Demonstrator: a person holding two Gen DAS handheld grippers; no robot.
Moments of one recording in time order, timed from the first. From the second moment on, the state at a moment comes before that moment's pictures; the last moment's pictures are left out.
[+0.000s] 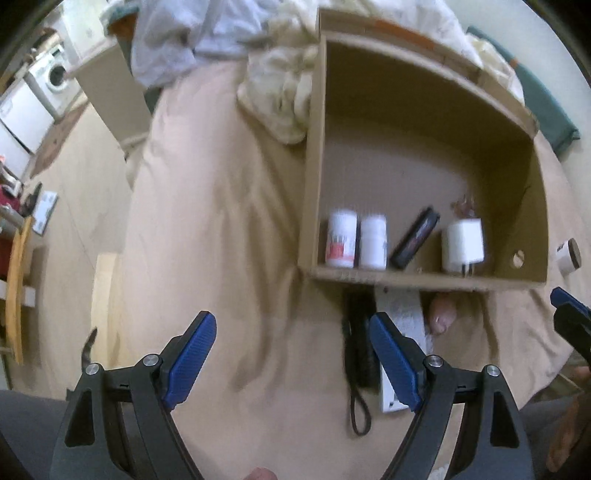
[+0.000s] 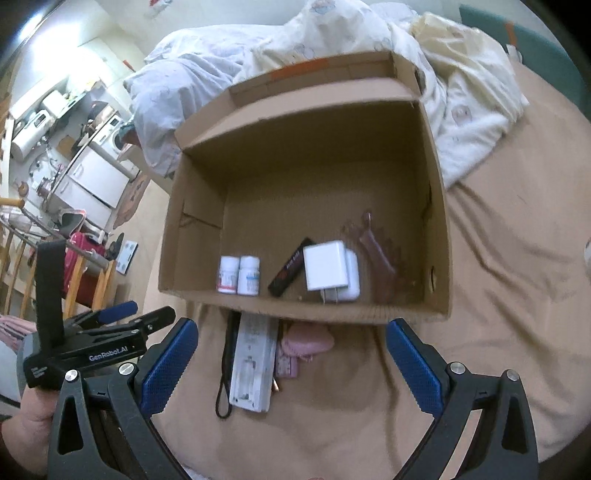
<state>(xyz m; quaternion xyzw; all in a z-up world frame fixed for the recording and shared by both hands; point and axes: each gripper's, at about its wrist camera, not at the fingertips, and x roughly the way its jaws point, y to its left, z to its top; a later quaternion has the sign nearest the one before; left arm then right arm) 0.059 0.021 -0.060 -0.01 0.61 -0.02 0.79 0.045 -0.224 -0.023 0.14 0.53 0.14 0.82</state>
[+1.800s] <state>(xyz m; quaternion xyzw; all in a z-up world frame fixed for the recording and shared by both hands) 0.068 0.014 -0.131 0.02 0.69 -0.01 0.73 0.083 -0.187 -0.134 0.11 0.66 0.13 0.73</state>
